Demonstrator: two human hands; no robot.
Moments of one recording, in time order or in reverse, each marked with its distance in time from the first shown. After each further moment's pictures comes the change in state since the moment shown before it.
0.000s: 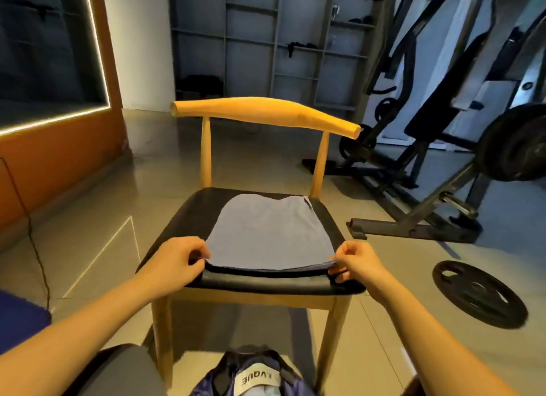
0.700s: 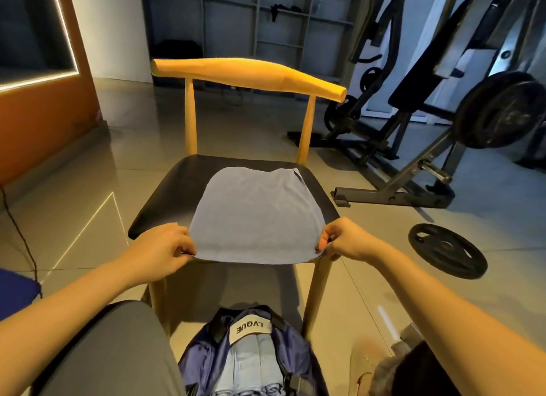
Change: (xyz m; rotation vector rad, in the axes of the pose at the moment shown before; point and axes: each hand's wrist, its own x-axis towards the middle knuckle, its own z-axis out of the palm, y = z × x) left_hand -0.044 -0.002 0.011 0.274 -0.246 0.078; right_hand -0.030 0.016 -0.007 -0.512 -0.276 -0.118
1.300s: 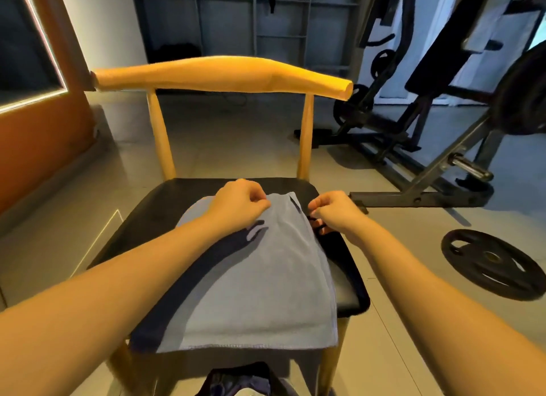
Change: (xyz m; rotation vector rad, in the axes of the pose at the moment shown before) left_hand 0.264 0.093 -0.013 -0.351 0.121 -0.154; right_hand 0.162 -0.007 -0.059 0.447 0.212 0.131
